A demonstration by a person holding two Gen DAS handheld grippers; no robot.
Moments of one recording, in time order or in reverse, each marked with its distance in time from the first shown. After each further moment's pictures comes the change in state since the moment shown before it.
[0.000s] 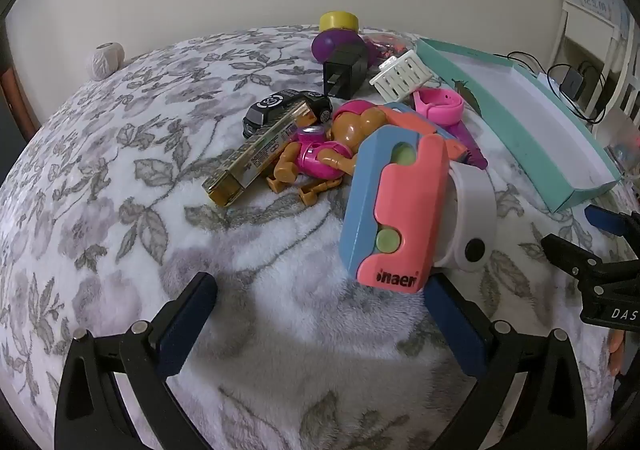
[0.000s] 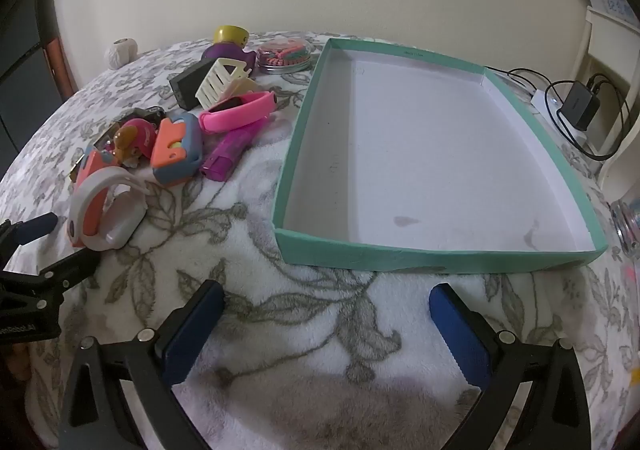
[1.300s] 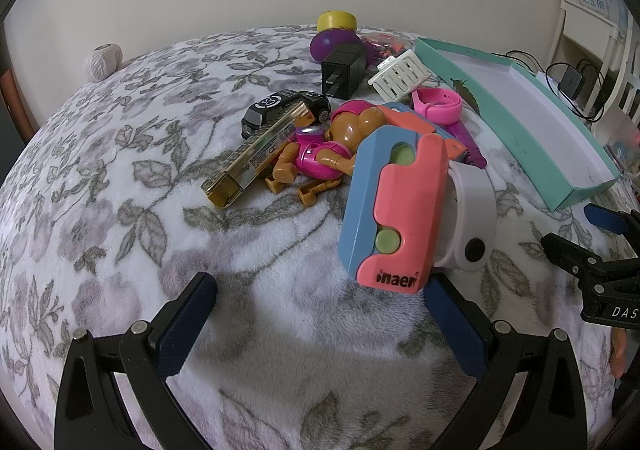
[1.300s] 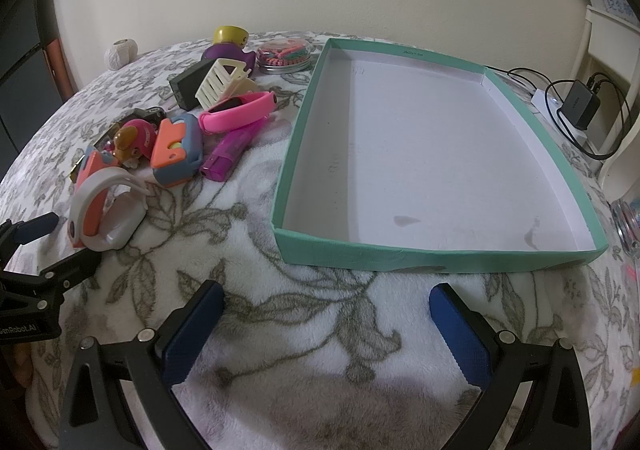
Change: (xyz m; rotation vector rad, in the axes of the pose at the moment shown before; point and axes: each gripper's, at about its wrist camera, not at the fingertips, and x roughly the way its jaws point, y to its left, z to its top) left arm 0.000 0.000 0.000 0.000 -0.001 0.000; right arm 0.000 -0.001 0.000 0.001 -0.001 0.002
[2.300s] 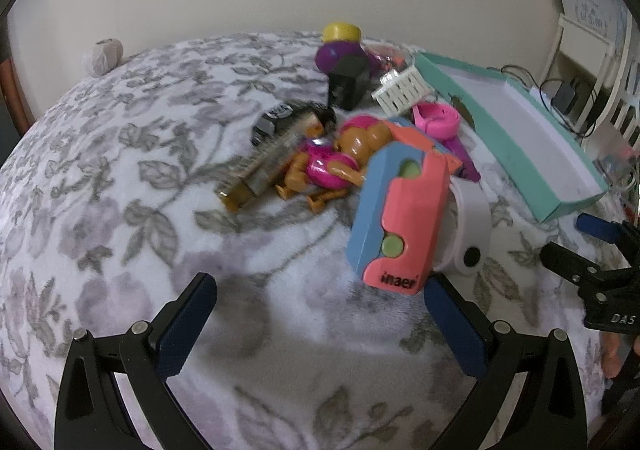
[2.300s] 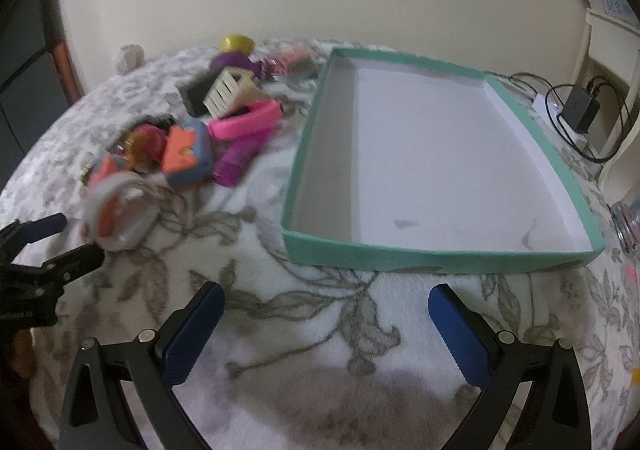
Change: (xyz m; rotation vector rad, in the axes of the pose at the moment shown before) left arm -0.013 0.014 0.001 -0.036 -0.031 -0.041; right arm -0.032 0.005 -0.009 -0.009 -0.038 0.028
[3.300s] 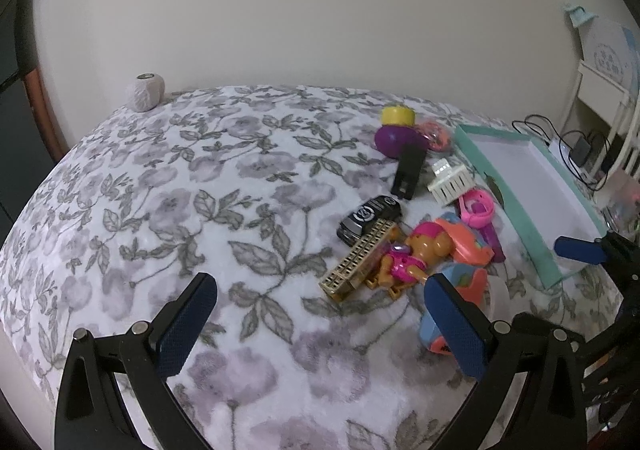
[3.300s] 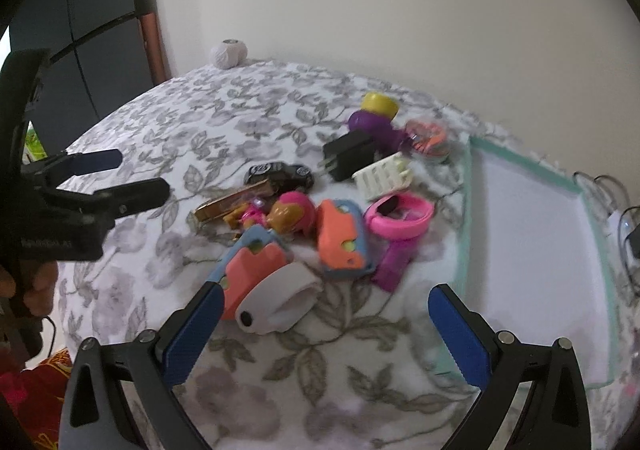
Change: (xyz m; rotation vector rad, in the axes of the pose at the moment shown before) left arm -0.046 0.047 0.052 -0.030 -0.094 0.074; right arm -0.020 0.094 0.057 -0.236 -0.028 0.210
